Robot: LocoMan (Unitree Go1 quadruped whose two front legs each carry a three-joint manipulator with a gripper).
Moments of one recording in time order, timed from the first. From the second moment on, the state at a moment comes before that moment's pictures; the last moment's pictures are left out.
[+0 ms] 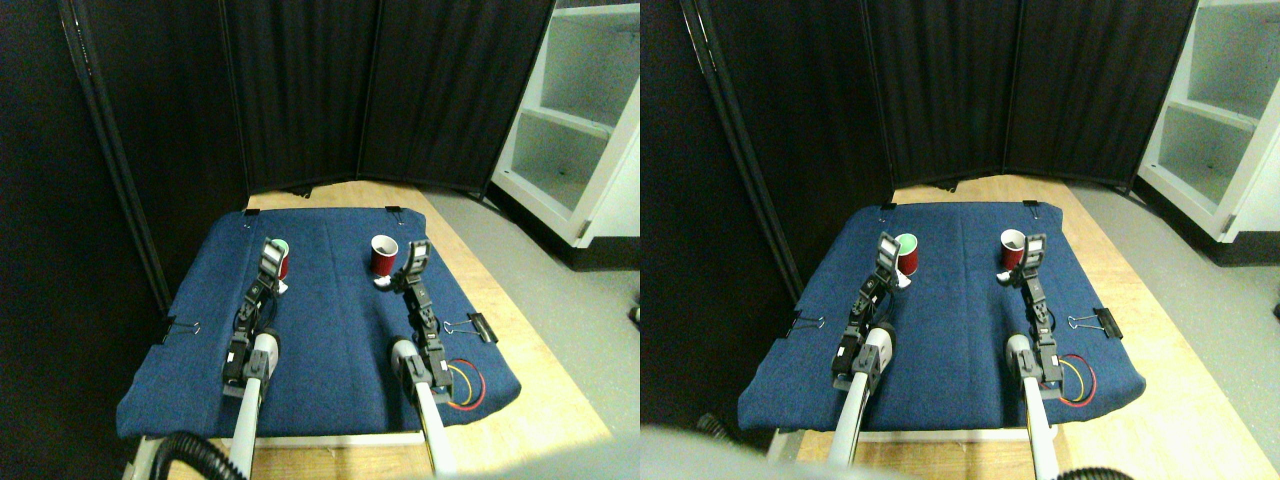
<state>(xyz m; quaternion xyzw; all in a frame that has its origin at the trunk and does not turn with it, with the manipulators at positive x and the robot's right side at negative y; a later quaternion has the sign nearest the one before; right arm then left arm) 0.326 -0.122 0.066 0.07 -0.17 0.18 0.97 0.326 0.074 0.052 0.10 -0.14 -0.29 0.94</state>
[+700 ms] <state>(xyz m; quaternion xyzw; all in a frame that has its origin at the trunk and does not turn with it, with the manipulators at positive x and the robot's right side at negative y) 0.319 -0.122 0.080 0.01 -0.08 0.15 0.99 0.327 0.074 0.054 0.10 -0.14 -0.30 0.94</state>
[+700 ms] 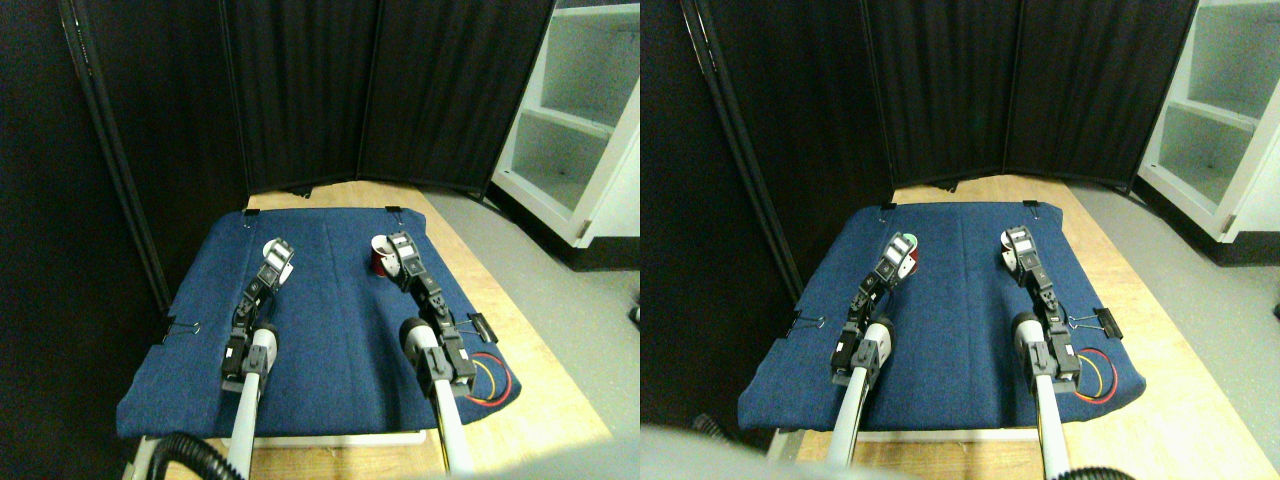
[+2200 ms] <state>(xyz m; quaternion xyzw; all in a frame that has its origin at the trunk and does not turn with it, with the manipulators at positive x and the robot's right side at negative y) 0.331 -0.120 0.070 0.02 -0.06 0.12 0.99 0.336 0.075 0.052 0.15 -0.15 -0.33 0.92</state>
